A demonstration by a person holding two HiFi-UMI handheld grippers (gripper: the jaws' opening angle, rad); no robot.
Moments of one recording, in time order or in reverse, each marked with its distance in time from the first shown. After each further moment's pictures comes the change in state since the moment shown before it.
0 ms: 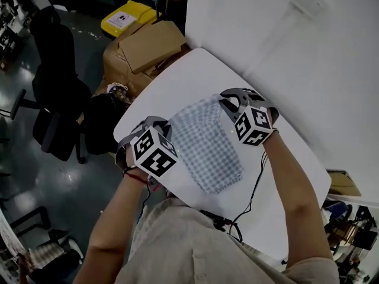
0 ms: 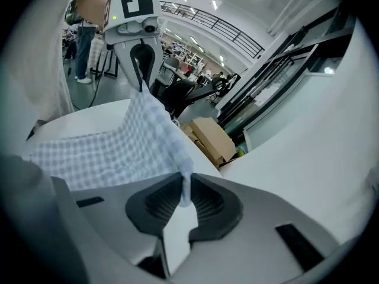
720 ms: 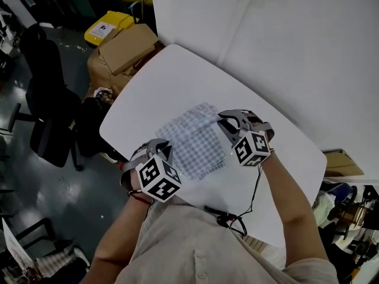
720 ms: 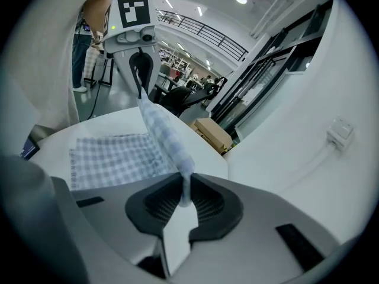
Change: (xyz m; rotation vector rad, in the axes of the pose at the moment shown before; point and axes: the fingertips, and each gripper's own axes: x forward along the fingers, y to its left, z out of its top) left arm -0.021 -0.142 0.014 0.120 -0.010 -0.008; right arm -0.108 0.100 -0.060 0.110 -0.042 -0.076
